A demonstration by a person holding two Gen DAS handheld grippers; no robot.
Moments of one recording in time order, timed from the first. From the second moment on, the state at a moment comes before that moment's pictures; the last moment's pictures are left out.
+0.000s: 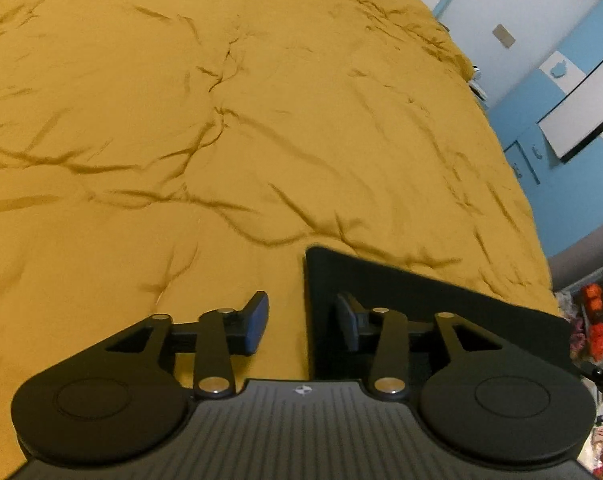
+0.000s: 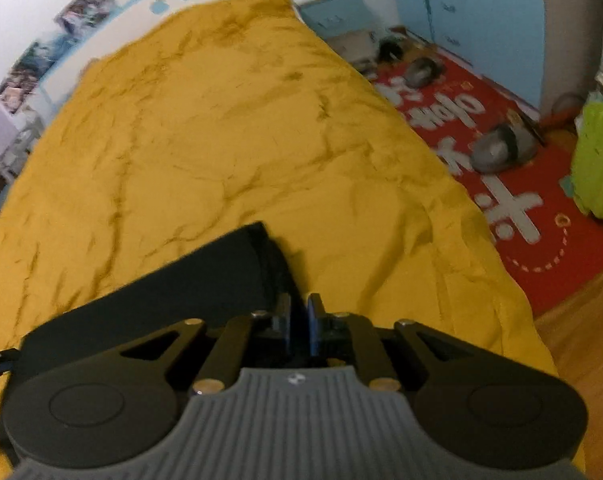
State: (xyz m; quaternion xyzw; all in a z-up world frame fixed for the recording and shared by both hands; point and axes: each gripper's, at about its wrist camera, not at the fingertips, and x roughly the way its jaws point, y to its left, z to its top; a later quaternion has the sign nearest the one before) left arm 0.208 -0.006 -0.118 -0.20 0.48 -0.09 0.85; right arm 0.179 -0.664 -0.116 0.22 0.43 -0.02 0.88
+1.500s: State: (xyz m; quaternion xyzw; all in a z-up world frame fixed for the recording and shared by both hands) left arm 0.089 -0.030 -0.107 -0.07 0.50 -0.15 0.85; right arm 0.064 -0.409 -0.117 0.13 0.43 0.12 0.88
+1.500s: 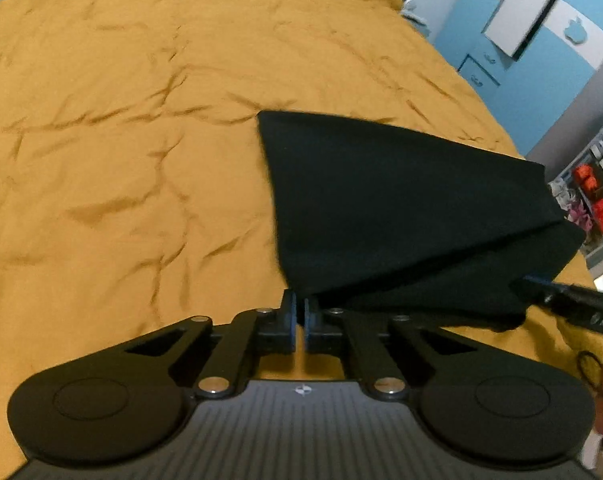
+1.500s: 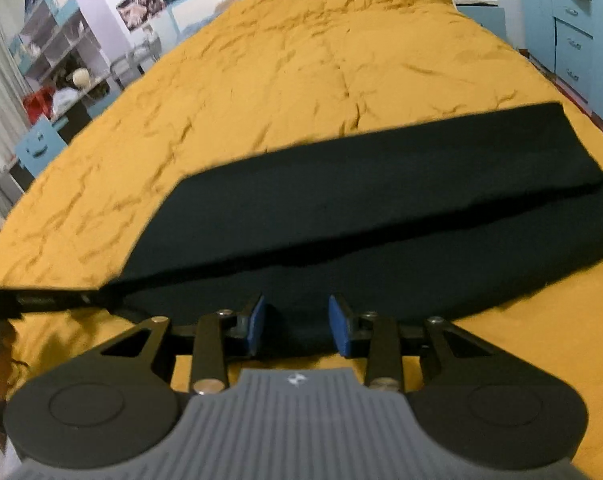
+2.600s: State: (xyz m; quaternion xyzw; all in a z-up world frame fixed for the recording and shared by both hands) left arm 0.181 0.014 -0.178 -0.38 0.48 -0.18 0.77; right arm 0.057 -0.466 -0.104 0.18 0.35 0.03 0.92
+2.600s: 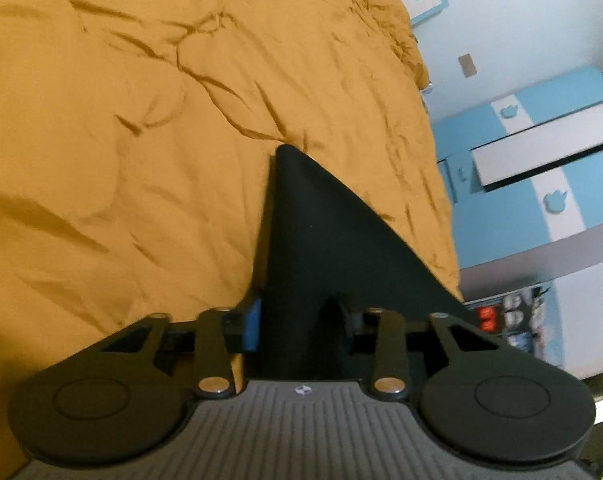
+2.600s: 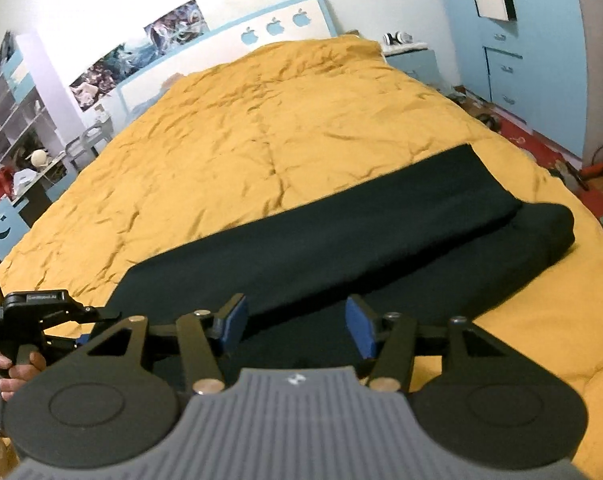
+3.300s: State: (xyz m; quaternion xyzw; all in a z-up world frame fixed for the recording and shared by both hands) left arm 0.153 0.092 -0.097 -0.40 0.40 -0.13 0.81; right arm 0.056 -0.444 -0.086 0.14 0.36 0.03 0.92
